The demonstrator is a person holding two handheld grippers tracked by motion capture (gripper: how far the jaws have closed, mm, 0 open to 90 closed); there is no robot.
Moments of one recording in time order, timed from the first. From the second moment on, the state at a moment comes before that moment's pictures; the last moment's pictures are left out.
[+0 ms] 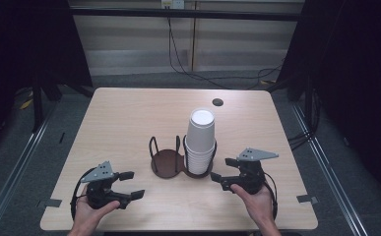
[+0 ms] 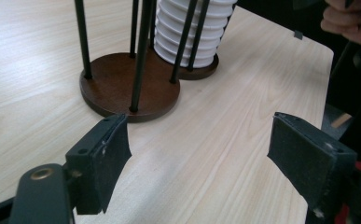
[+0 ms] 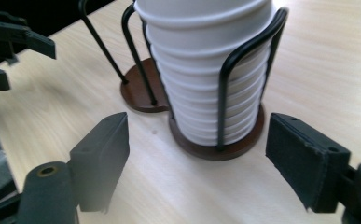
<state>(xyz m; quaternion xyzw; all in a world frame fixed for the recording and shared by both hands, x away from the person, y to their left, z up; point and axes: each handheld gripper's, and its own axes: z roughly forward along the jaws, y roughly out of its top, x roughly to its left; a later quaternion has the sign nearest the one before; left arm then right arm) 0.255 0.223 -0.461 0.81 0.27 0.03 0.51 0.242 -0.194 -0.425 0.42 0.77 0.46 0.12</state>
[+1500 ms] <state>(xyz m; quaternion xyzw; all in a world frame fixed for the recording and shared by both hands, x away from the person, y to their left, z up) 0.255 0.218 -0.462 0.83 0.26 0.03 0.50 0.293 -0.179 -0.350 0.35 0.81 0.47 0.05</state>
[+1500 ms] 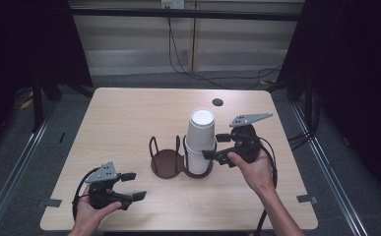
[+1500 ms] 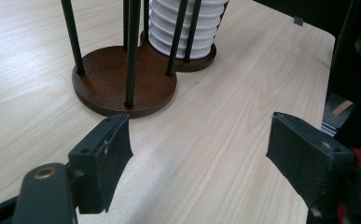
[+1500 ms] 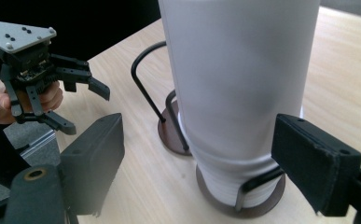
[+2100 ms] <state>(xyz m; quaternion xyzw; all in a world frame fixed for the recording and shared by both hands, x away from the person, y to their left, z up) 0.255 0.218 -0.463 0.83 0.26 0.02 0.50 0.320 -0.171 -0.322 0.35 0.81 0.46 0.06</state>
